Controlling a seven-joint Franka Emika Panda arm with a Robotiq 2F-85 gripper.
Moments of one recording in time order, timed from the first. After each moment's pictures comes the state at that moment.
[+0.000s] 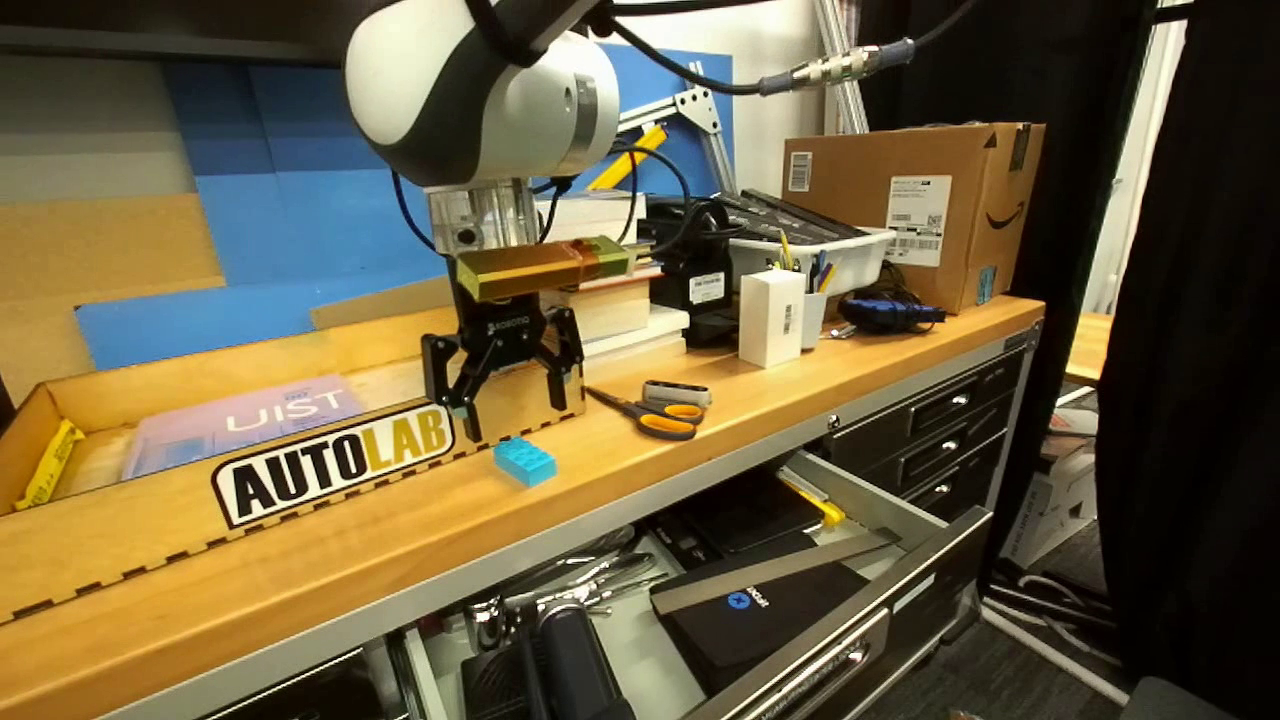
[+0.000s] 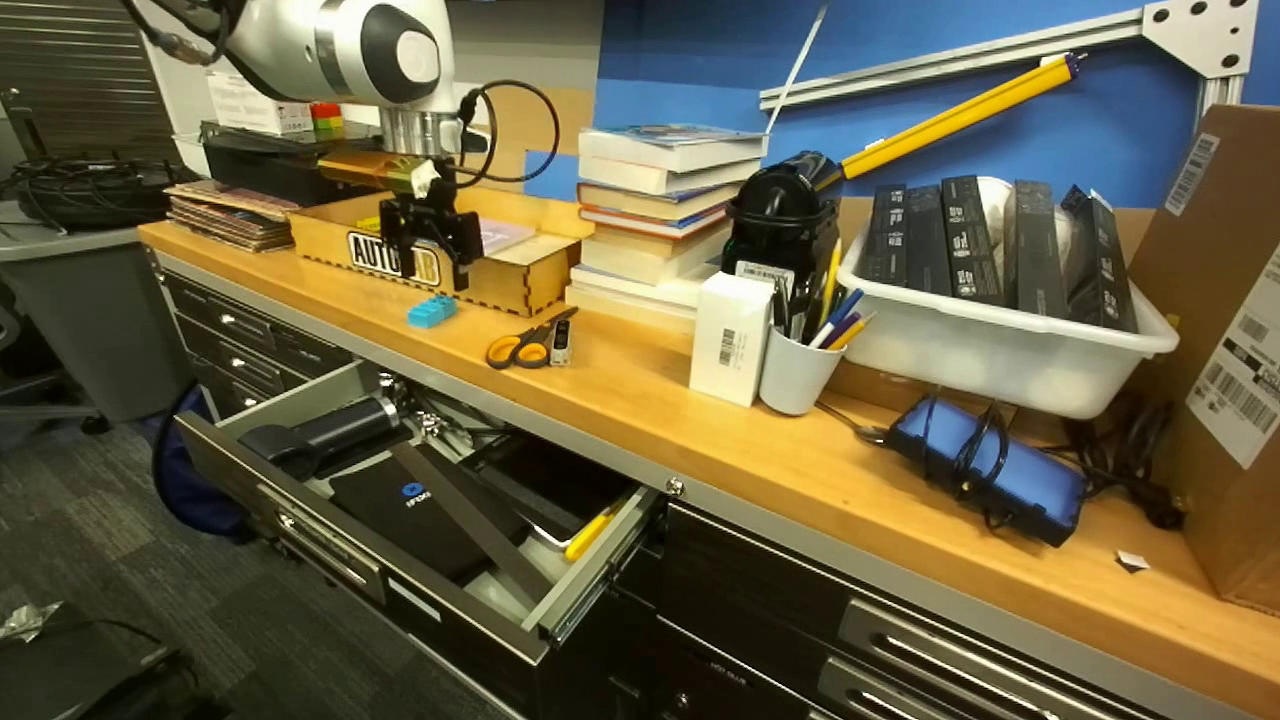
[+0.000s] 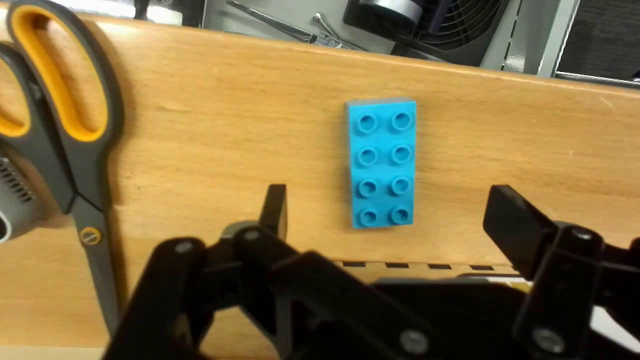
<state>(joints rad) 0.15 0.38 0.19 -1.65 -0.09 1.98 0.23</state>
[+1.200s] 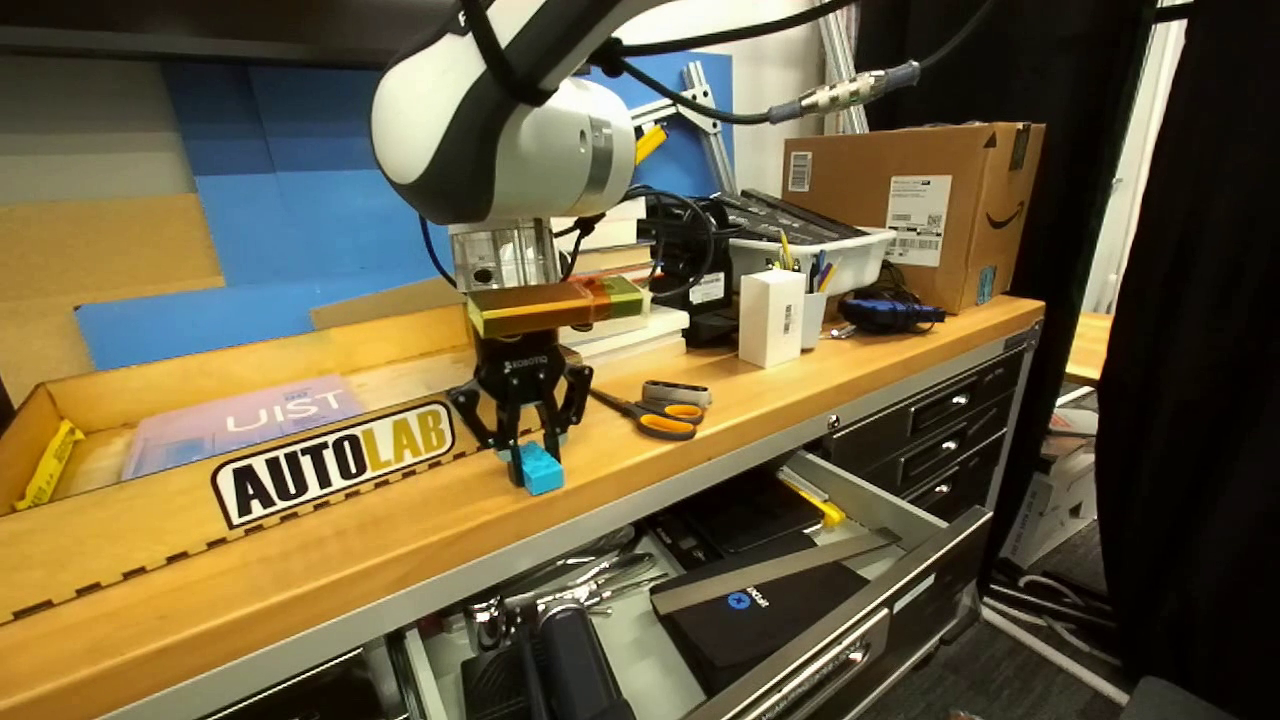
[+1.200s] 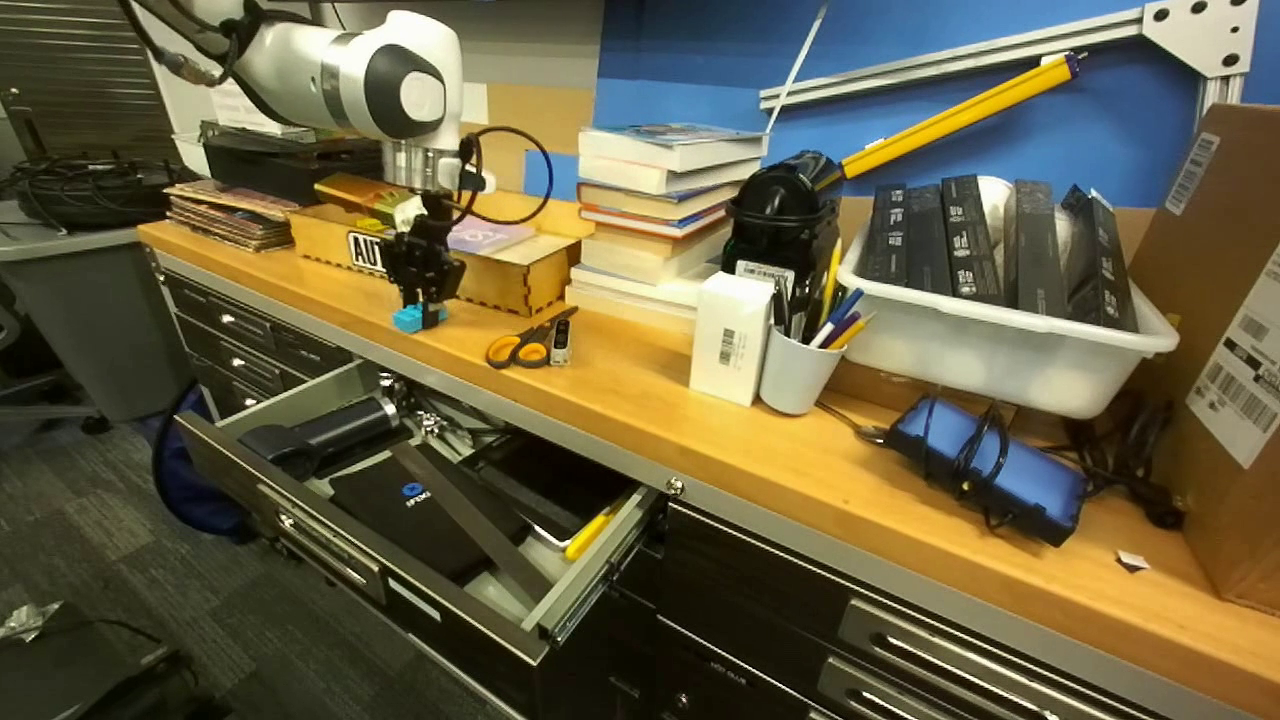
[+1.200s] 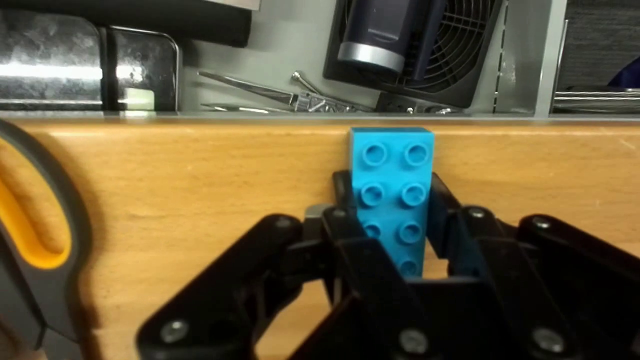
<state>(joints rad) 0.17 0.38 0.15 -1.73 0.01 1.99 0.28</state>
